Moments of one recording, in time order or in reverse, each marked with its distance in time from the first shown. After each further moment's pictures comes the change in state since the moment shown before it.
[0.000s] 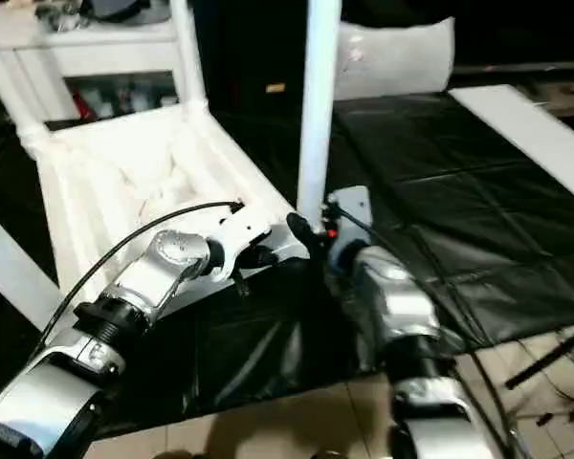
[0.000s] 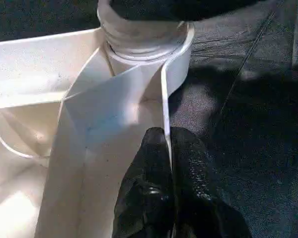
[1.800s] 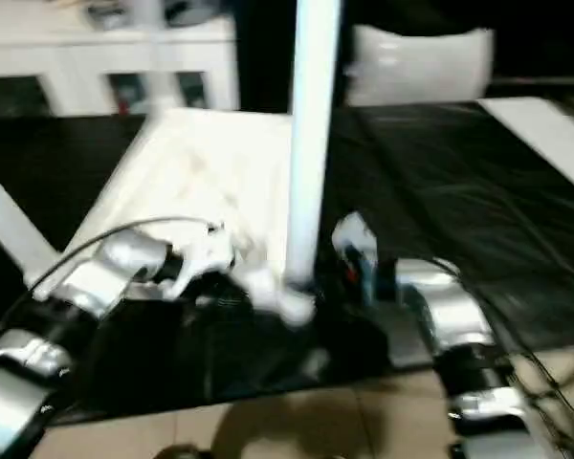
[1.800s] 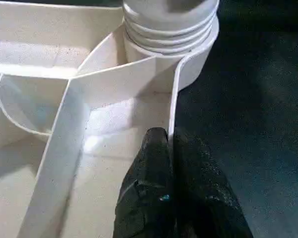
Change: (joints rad) left arm 0.032 0.147 -0.024 -0.021 -0.049 -0.076 -0.375; right arm 0.011 -0.155 0.125 -0.021 0.030 0.053 0.438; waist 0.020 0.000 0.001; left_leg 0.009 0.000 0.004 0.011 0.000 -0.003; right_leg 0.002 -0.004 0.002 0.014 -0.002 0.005
